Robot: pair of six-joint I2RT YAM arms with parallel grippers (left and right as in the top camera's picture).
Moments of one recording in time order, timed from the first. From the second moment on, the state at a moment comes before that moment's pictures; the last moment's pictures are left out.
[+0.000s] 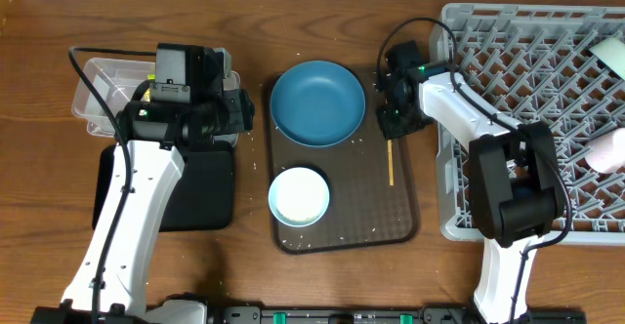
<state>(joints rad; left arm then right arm) -0.10 1.41 1.25 -0.84 0.22 -0.23 0.31 2.12 1.50 -0.82 -0.03 0.00</state>
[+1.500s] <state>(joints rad) -0.10 1.41 1.25 -0.84 0.22 -0.23 0.31 2.09 1.48 -0.90 0.00 0.18</state>
